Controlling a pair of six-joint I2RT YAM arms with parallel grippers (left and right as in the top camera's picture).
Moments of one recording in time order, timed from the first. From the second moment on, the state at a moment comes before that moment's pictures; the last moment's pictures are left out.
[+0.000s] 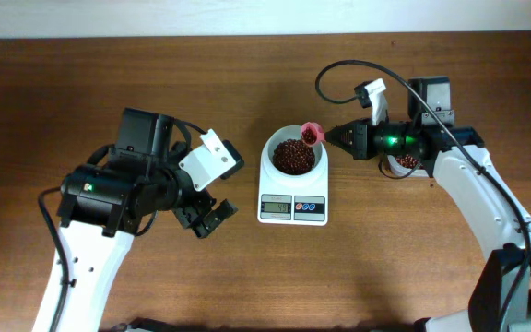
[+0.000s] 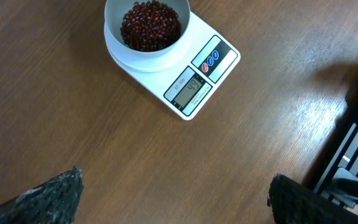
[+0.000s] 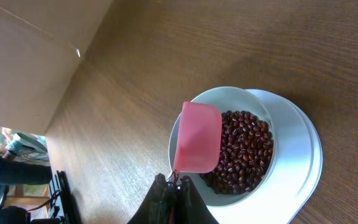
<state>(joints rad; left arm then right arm) -0.23 1.24 1.37 -1.24 0.39 0.63 0.08 1.64 1.17 -0.45 -0.91 0.02</state>
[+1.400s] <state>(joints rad) -0.23 1.24 1.37 -1.24 0.39 0.63 -0.16 1.64 1.17 -0.45 -1.12 0.11</state>
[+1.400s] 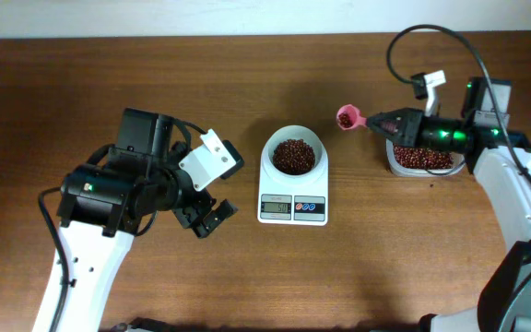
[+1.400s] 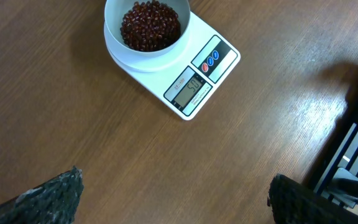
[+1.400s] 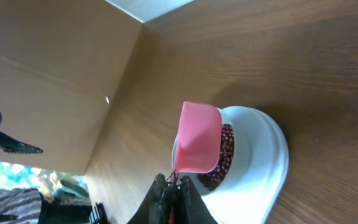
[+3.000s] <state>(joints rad) -0.23 1.24 1.37 -1.24 0.39 0.63 -0.07 1.44 1.37 -0.82 0.26 -0.13</state>
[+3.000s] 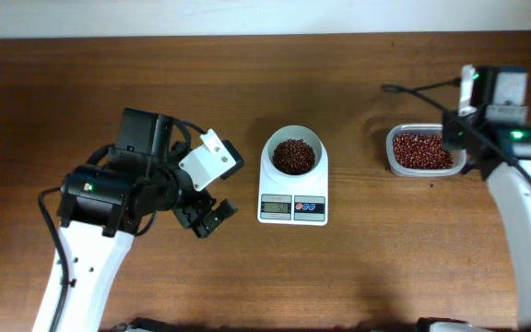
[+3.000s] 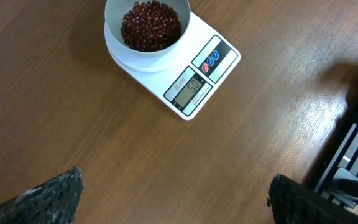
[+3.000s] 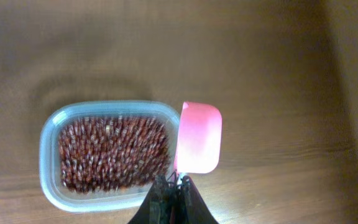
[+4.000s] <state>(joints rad) -0.23 1.24 1.37 -1.24 0.39 0.63 -0.38 0.94 1.08 -1.19 -0.23 0.52</state>
